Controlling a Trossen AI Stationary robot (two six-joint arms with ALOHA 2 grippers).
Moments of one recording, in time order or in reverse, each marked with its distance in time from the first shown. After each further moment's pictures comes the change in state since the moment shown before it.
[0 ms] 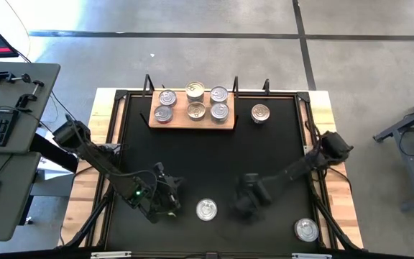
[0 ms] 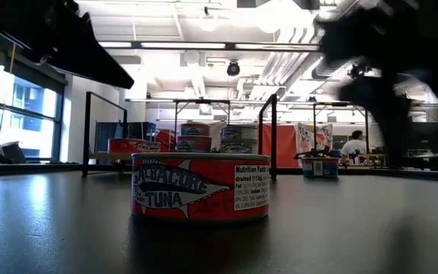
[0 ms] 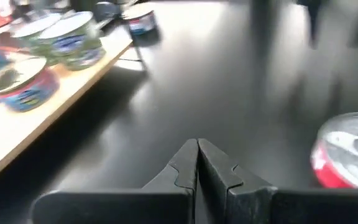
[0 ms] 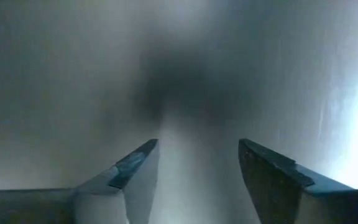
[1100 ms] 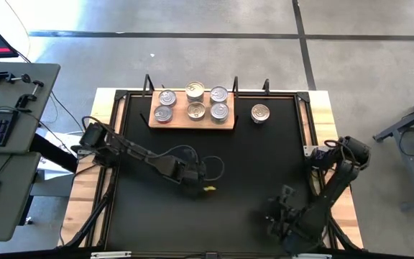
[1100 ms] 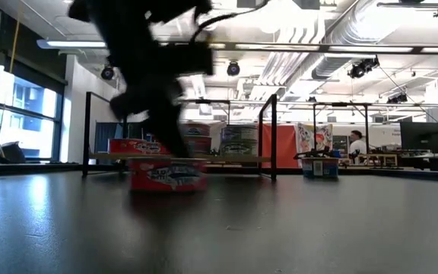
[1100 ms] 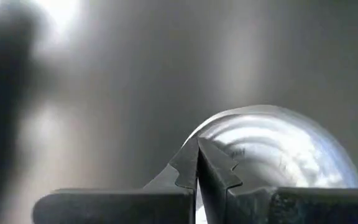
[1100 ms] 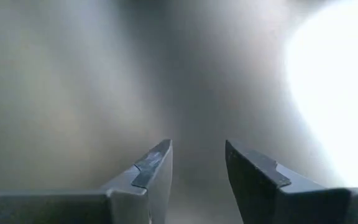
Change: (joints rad) left arm 0.419 0.289 0.318 -0.172 0.686 0.541; right arm 0.508 -0.103 -0.073 -0.234 0.519 1.059
